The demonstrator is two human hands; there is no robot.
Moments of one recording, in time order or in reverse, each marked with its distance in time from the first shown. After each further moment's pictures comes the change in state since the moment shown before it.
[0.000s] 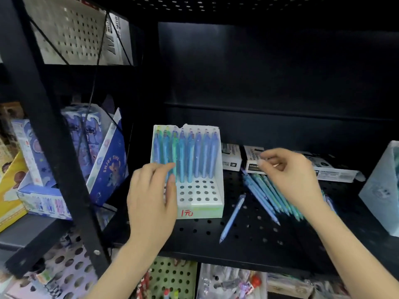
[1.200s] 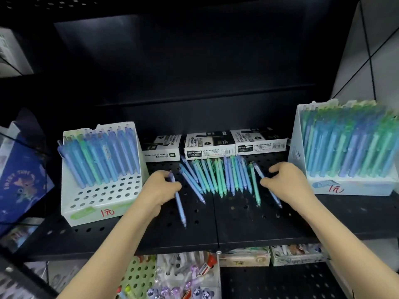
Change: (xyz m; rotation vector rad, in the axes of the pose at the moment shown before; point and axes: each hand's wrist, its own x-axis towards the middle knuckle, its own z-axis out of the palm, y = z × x) left_hand 0.010 0.116 0.112 -0.284 -0.742 -0.783; right_hand -0.036 0.139 -0.087 -0.136 -0.139 0.493
